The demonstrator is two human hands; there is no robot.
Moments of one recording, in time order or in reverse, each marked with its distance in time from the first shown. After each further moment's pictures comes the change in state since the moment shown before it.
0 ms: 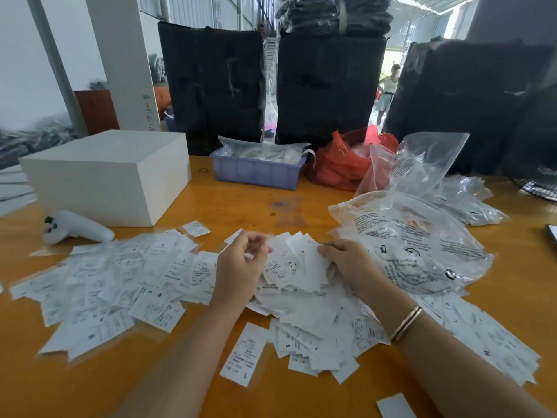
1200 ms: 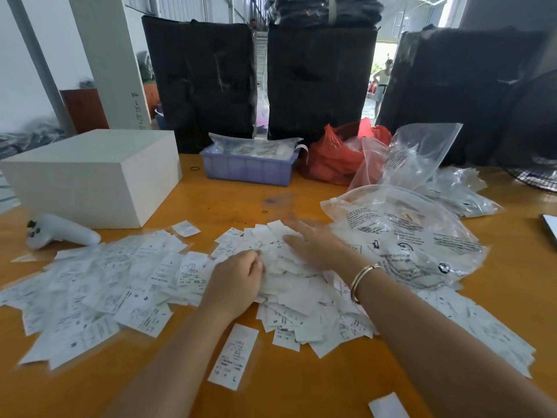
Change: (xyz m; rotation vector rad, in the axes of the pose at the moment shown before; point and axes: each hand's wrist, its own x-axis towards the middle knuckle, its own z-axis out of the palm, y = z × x) left_hand -0.001 -0.010 0.001 0.465 -0.336 0.030; right_hand 0.053 -0.006 0.021 -0.778 -0.180 -0.314
